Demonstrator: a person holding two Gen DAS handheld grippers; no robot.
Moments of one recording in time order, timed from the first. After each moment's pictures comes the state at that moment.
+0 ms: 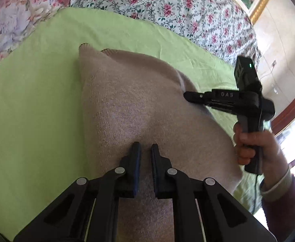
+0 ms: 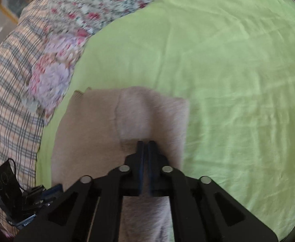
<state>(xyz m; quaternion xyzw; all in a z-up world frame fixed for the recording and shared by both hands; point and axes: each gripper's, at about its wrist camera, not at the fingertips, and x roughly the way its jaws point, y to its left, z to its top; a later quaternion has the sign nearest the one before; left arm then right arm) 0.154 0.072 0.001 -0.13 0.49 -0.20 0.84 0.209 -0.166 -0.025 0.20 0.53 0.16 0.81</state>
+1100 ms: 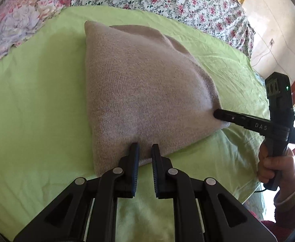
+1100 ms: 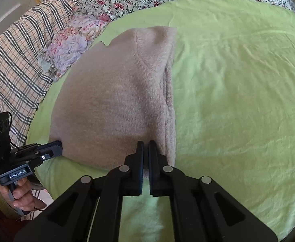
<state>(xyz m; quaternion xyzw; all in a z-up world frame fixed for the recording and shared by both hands) 0.030 0.058 -0.010 -0.06 0.49 -0.19 0.85 0.030 -0.171 -0.019 0.12 0.50 0.17 0.84</state>
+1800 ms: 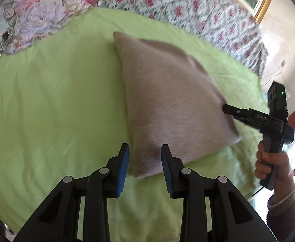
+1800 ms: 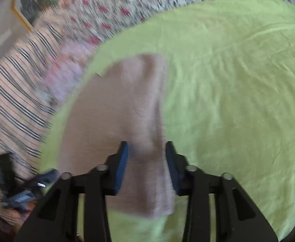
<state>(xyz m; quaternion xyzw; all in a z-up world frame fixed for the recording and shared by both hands) 0.044 0.100 0.005 -0.10 0.50 -0.14 0.85 0.082 -0.185 -0.023 0.14 0.50 0.12 0.84</state>
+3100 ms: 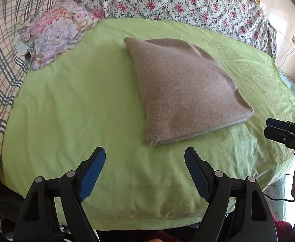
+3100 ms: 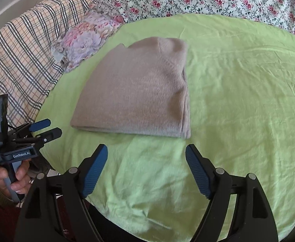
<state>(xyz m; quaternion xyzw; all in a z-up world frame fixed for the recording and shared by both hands) -0.012 0.093 0.034 0.00 0.48 -0.08 0.88 -0.034 -0.148 0.021 0.07 0.49 0.16 0.86</state>
